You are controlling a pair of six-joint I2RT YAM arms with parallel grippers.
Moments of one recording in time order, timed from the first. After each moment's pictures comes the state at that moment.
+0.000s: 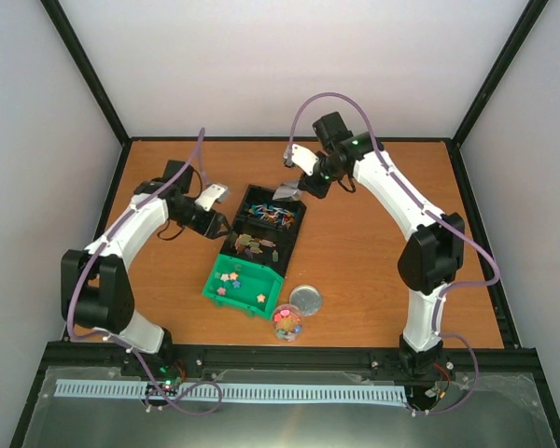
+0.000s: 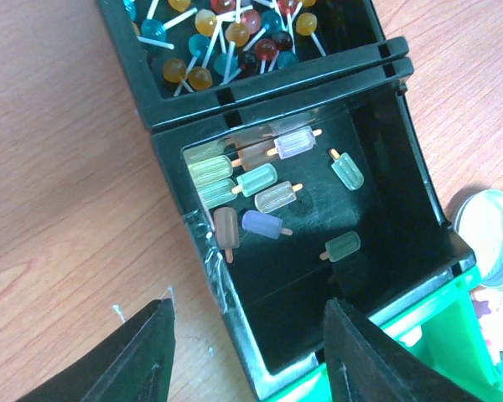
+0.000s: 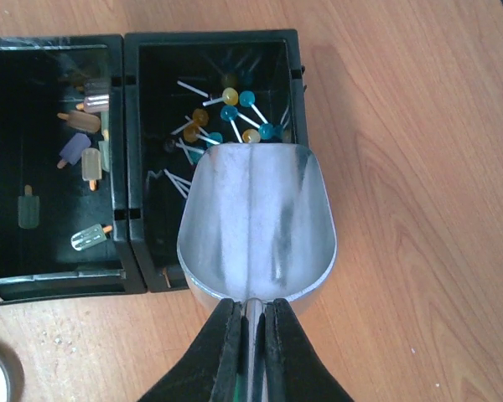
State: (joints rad) left arm -0.16 1.52 1.17 -0.88 0.50 0.31; right arm 0.49 1.92 1.89 -1.02 -0.32 -0.64
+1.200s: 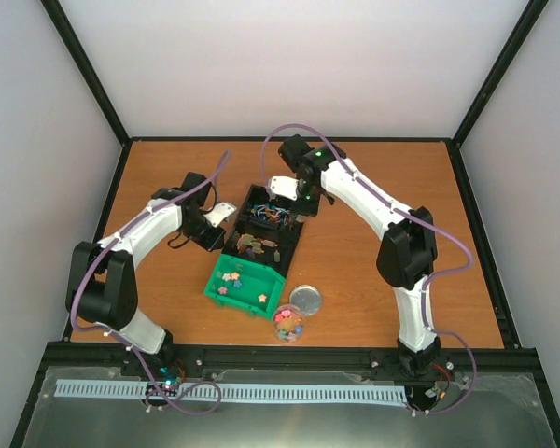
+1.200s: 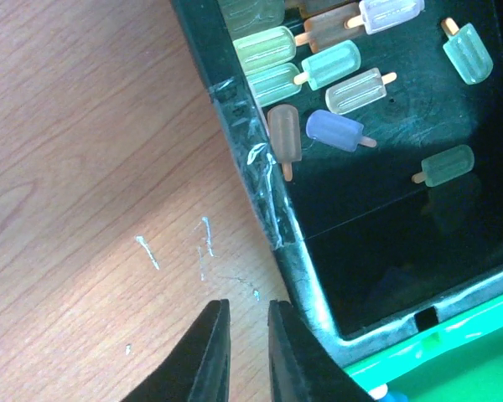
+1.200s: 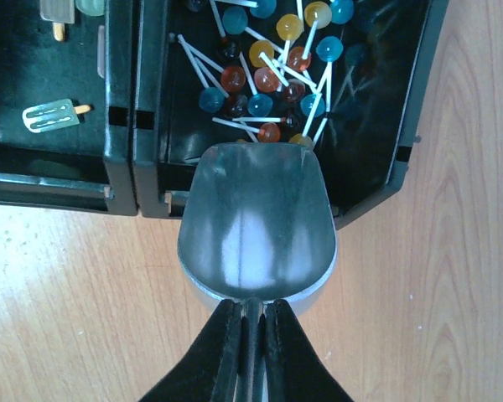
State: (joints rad) left arm -0.27 1.57 1.11 -0.90 0.24 0.34; right arm 0.63 2.06 1.97 -1.20 0.01 -0.78
